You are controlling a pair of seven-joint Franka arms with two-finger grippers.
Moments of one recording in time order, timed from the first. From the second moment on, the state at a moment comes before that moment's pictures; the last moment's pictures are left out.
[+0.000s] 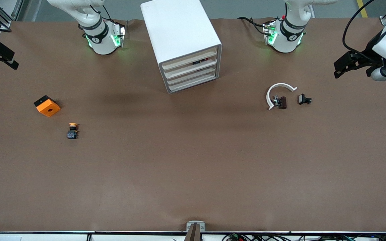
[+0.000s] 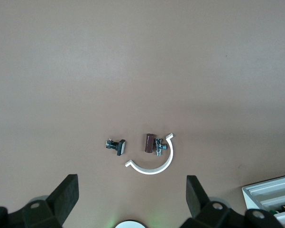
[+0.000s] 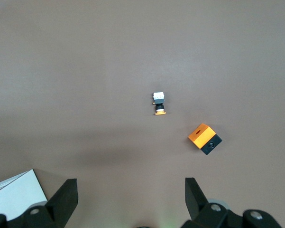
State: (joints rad) left arm -0.04 -0.06 -0.09 -1.56 0.03 1.47 -0.15; right arm -0.01 -0.17 -0.05 -1.62 0.00 1.48 0.00
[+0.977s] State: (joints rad) left arm -0.05 0.16 -0.09 -1.50 0.06 1.47 -0.24; right arm -0.01 -0.17 -0.05 -1.63 0.00 1.48 0.00
